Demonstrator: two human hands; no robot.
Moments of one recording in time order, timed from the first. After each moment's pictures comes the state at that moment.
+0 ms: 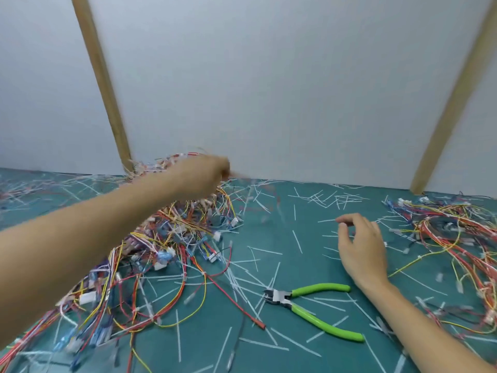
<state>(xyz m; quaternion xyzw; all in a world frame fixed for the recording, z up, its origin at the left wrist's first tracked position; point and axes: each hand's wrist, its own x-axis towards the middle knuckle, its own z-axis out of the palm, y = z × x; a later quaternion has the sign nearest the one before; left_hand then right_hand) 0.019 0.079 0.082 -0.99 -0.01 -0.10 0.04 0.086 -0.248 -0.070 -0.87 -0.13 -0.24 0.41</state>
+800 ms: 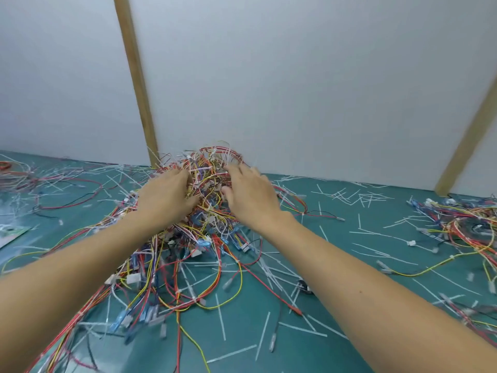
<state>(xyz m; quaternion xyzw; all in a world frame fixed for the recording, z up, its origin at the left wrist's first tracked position) -0.075 0.156 0.026 -0.96 -0.18 -0.22 0.02 0.011 -0.016 0.029 -0.87 -0.42 -0.16 0.19</state>
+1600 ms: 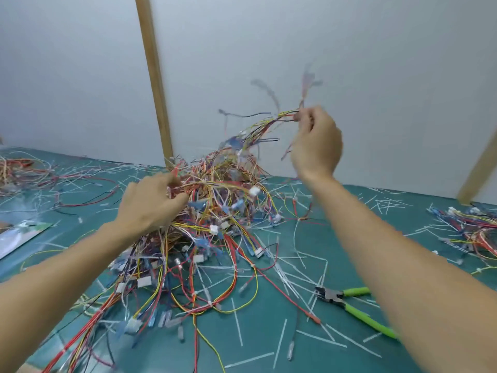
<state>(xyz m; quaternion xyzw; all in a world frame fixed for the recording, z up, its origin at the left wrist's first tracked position) -0.120 0.190 0.034 -0.94 -0.22 -0.24 -0.09 0.048 -0.039 0.103 -0.79 -0.20 -0.32 0.49</state>
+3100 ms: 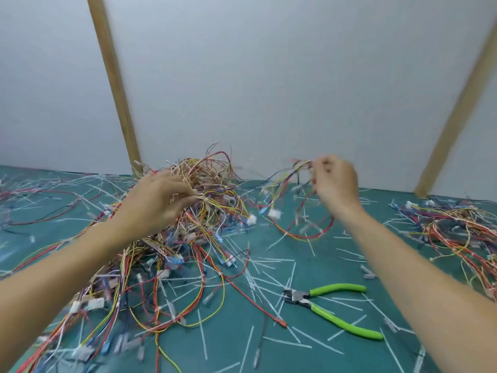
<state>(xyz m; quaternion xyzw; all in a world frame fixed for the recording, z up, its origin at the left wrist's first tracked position) -0.077 0.147 0.047 -0.94 0.08 -0.31 -0.05 0.104 -0.147 0.043 -0.80 -0.15 -0.16 0.56</state>
